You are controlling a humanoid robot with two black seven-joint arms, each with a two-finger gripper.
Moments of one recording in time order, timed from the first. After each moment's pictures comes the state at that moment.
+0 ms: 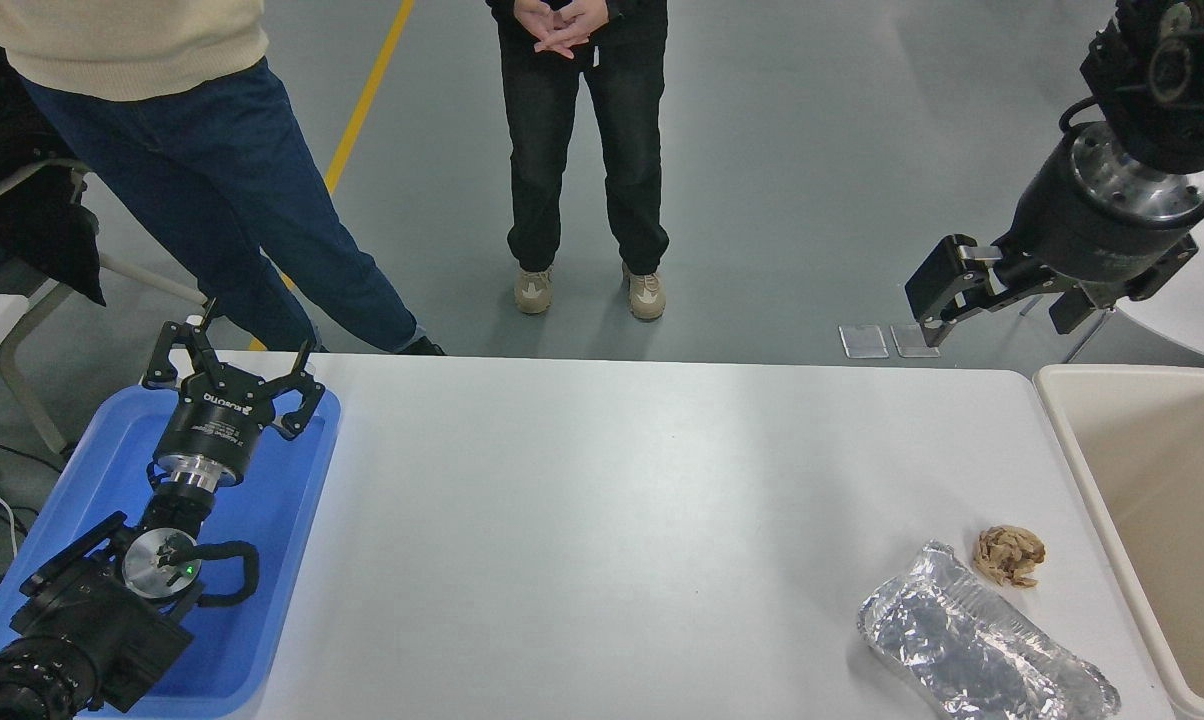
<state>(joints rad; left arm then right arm) -0.60 0.23 -0.89 -0.31 -0.14 -0.79 -0.37 2.43 -0.21 -1.46 1.42 -0.18 0.79 0.08</state>
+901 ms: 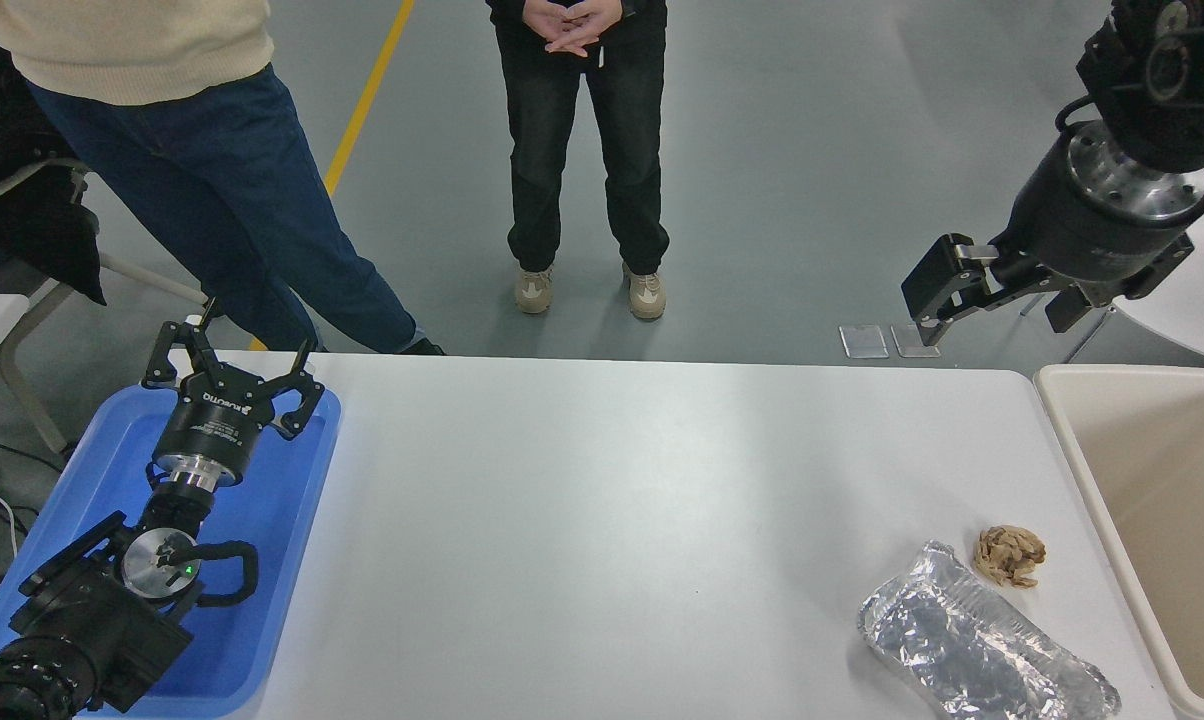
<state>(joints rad) -0.60 0.23 -0.89 -0.31 -0.14 -0.79 -0.36 2.44 -0.21 -1.46 1.42 -0.18 0.79 0.08</state>
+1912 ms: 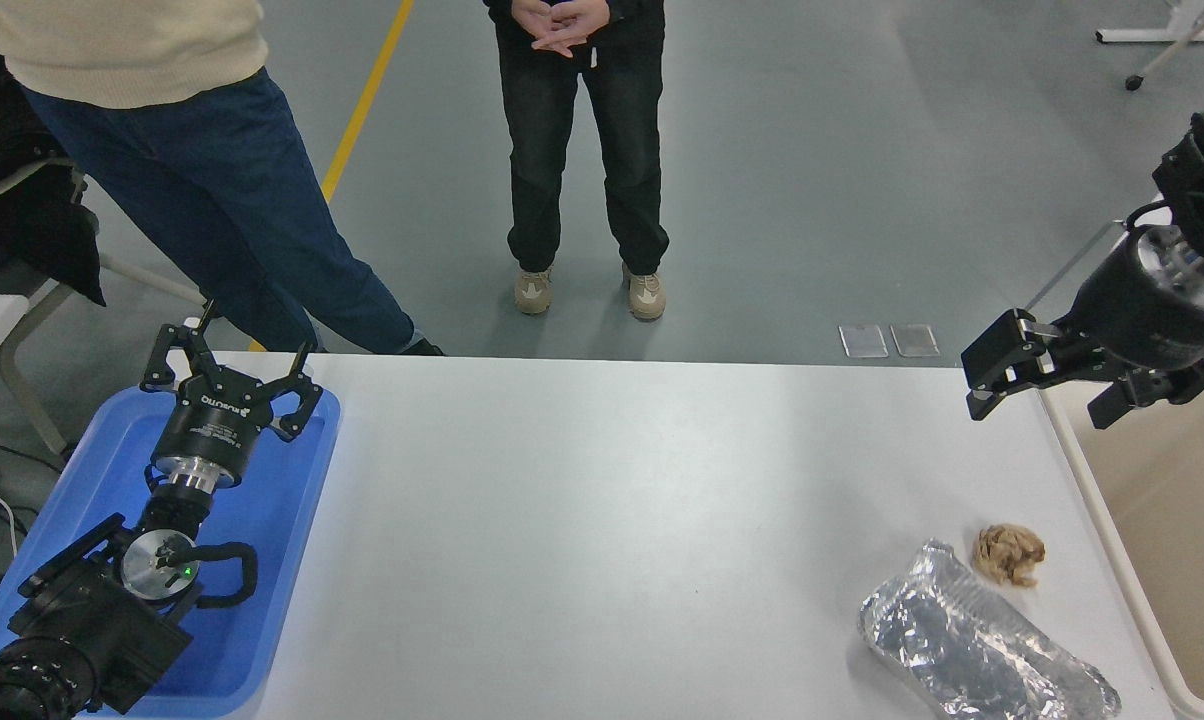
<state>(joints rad) -0.59 0.23 -0.89 -0.31 -0.14 -0.79 -0.37 2.16 -0.49 -1.39 1.41 -0.37 0.78 0.05</state>
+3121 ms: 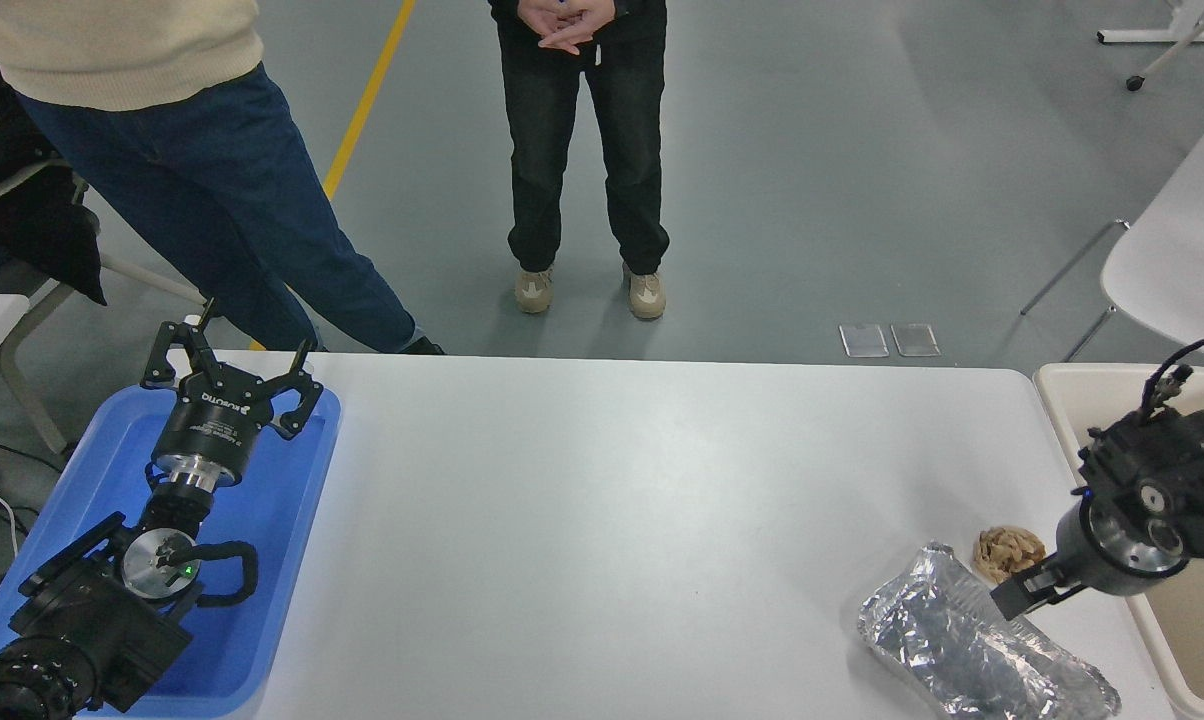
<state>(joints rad) -0.60 0.23 -0.89 -0.31 -0.14 -0.79 -0.36 1.41 -0.63 -0.99 1.31 -1.04 0.34 -0.07</state>
